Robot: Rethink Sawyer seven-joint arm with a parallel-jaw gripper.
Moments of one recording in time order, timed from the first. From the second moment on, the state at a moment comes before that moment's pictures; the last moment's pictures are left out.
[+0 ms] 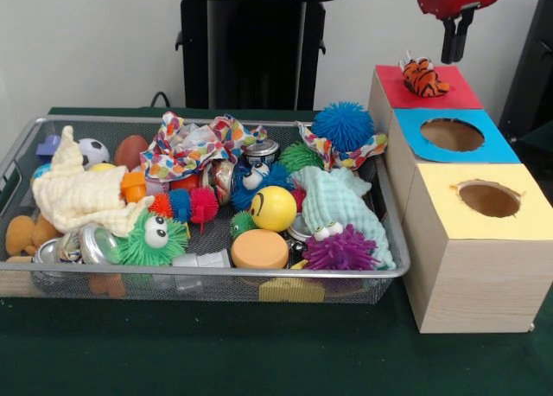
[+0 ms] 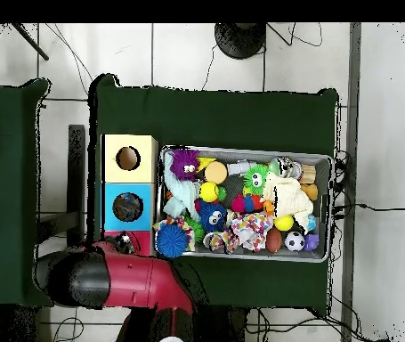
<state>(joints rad) 0.15 -0.90 -0.06 2.04 0.26 0.42 1.11</state>
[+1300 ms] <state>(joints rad) 0.16 -0.86 -0.08 2.08 0.20 0.42 1.11</state>
